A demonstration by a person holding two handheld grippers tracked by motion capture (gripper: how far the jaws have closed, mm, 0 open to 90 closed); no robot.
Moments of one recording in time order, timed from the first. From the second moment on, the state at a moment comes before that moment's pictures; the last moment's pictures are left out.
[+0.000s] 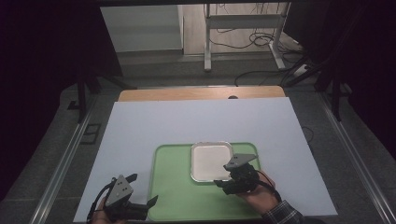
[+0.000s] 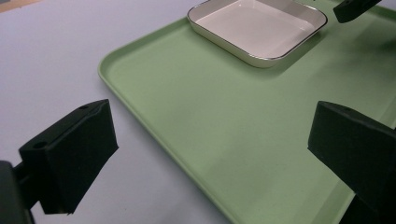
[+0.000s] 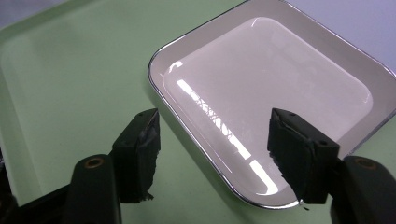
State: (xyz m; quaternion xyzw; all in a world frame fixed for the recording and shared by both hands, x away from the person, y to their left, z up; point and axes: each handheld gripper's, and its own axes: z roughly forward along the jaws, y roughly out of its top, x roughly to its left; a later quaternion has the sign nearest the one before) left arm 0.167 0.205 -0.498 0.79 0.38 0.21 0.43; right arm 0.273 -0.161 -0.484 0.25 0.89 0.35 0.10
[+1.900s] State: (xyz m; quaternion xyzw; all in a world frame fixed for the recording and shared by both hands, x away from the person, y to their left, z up) left arm 0.167 0.204 -0.499 0.79 0.40 0.21 0.42; right arm 0.252 -0.230 -0.468 0.28 0.87 0.39 0.16
